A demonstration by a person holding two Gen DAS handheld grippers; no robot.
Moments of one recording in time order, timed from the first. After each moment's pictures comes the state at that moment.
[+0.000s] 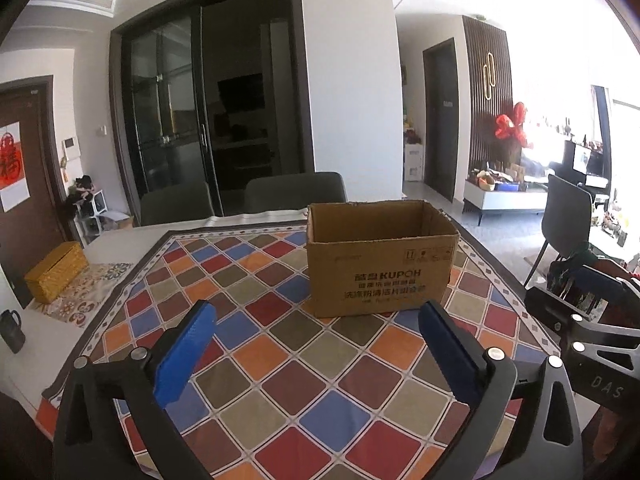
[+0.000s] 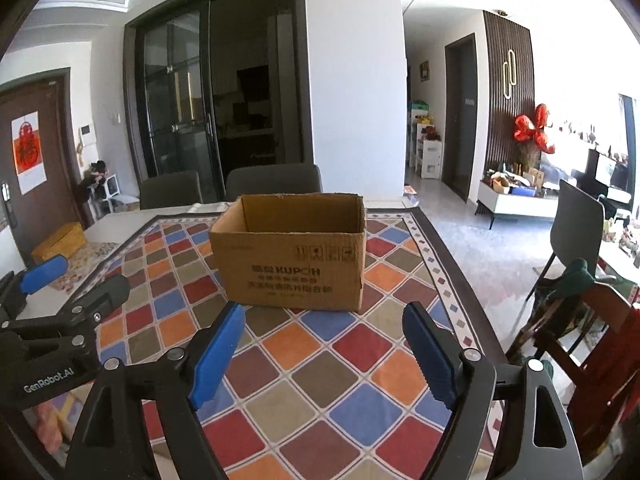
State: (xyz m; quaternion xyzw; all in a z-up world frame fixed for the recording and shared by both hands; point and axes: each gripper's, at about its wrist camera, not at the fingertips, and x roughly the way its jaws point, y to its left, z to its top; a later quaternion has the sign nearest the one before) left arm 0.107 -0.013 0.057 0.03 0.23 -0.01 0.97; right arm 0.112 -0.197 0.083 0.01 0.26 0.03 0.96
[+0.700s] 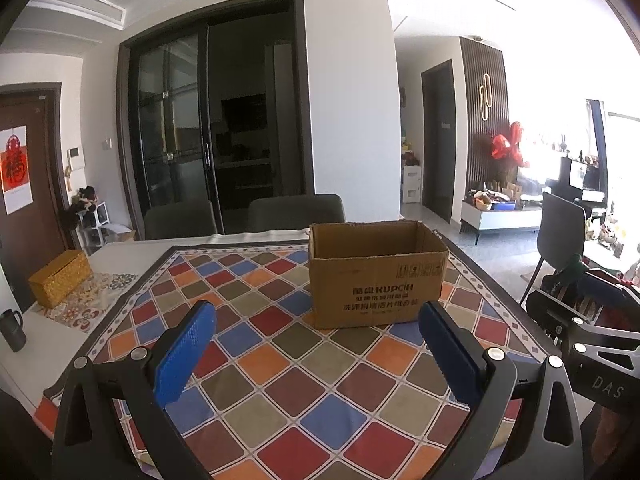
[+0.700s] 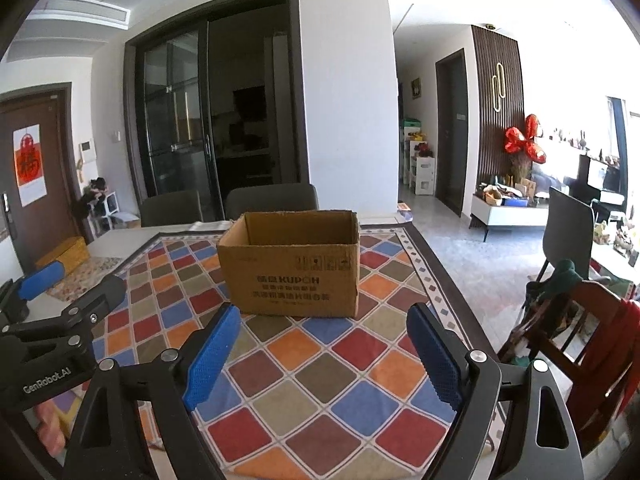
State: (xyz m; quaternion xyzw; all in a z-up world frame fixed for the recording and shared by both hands) left arm 0.071 -0.011 0.066 0.03 0.19 -0.01 0.98; right arm 0.077 -0.197 0.092 0.02 0.23 0.02 0.97
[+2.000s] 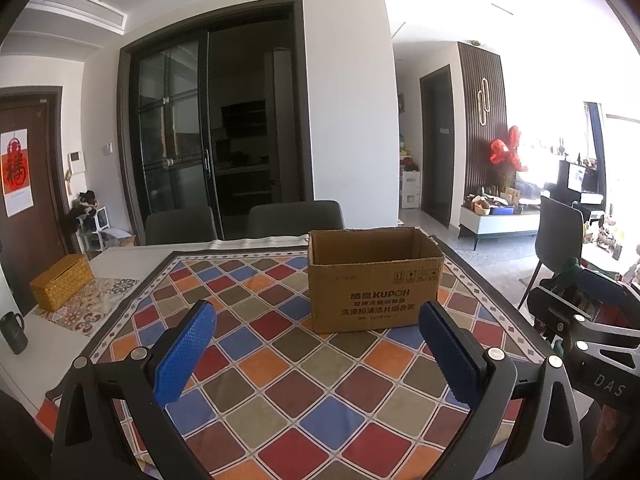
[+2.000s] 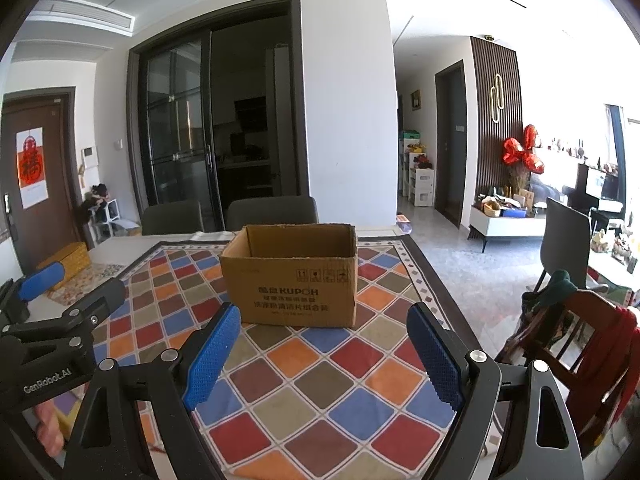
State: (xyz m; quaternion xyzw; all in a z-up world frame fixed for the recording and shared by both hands) left arm 0.062 -0.011 0.075 0.03 0.18 -0.01 0.98; right arm 0.066 -0.197 0.101 0.01 0.21 0.02 0.98
